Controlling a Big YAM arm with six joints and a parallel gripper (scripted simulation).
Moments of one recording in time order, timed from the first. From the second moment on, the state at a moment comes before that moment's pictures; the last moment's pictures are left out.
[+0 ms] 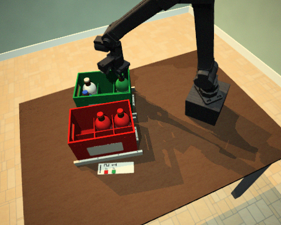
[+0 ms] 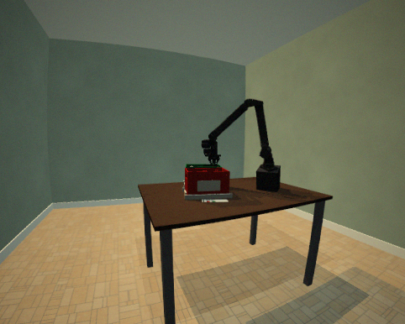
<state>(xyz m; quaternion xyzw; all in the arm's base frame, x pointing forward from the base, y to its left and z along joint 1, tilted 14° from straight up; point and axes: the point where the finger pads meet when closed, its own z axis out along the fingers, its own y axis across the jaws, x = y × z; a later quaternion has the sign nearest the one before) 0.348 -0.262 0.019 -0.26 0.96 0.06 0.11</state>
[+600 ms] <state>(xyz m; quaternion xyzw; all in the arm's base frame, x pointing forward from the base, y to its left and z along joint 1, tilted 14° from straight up) 0.343 -0.266 0.043 -0.26 0.96 0.06 0.10</state>
